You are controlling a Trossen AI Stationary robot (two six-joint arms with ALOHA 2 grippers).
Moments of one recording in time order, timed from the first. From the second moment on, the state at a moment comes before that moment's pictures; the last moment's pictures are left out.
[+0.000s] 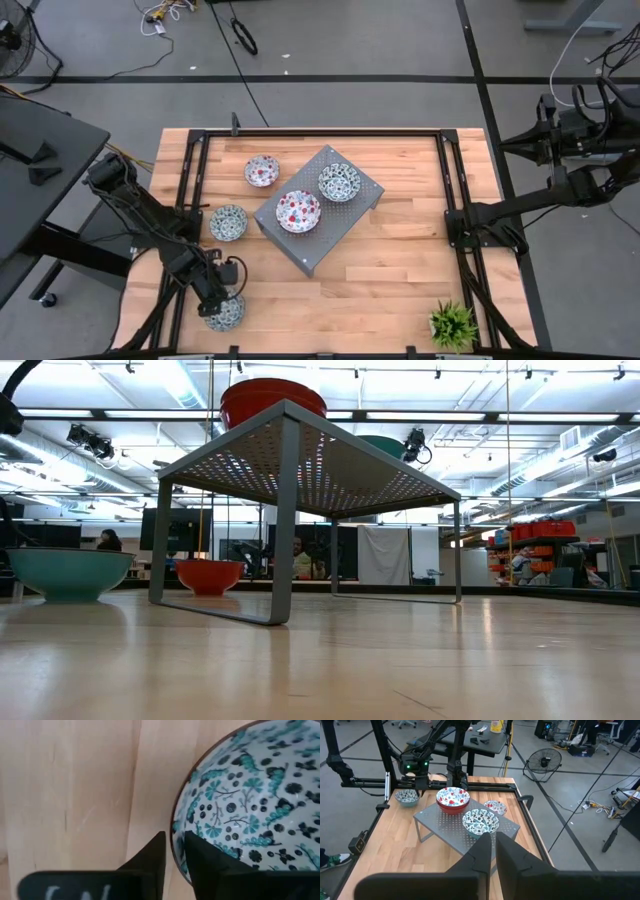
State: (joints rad) left arm -0.85 1.33 0.71 -0.67 0.02 -1.01; right arm 0.03 0.88 2.05 -1.54 0.12 -0.06
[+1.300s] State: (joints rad) left arm -0.83 1.26 0.90 -0.71 0.10 -0.97; right arm 0.03 0.88 2.05 -1.54 0.12 -0.06
